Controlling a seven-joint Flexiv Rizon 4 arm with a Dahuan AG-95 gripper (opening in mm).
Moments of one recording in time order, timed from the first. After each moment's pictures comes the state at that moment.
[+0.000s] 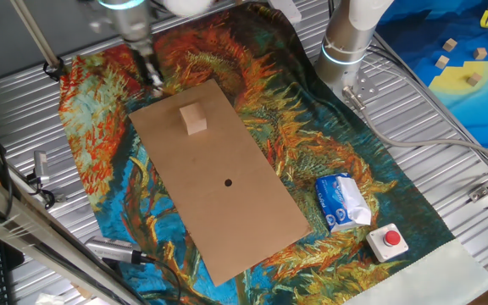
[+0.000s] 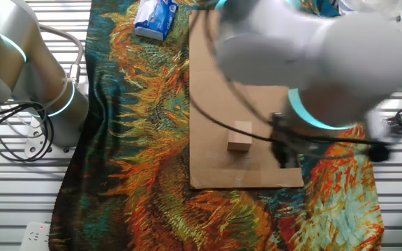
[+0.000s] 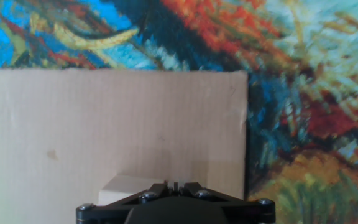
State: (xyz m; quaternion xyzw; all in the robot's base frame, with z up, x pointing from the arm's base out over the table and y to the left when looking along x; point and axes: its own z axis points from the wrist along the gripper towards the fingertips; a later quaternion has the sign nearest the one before) arm 0.546 -0.132 0.145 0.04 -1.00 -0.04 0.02
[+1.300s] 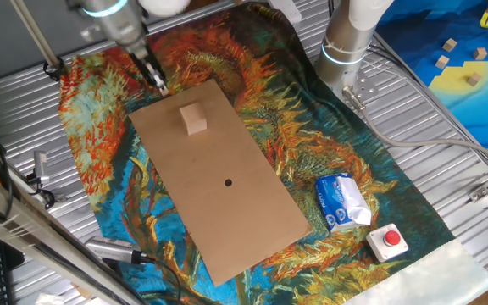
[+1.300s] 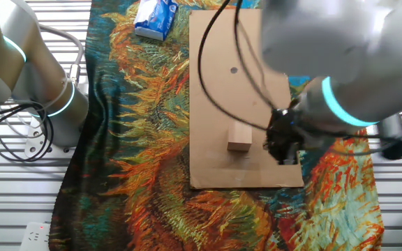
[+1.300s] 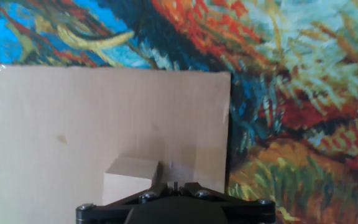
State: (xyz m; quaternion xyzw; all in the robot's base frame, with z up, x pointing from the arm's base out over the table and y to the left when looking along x) arm 0.506 -0.114 0.105 0.03 -1.00 -0.05 0.06
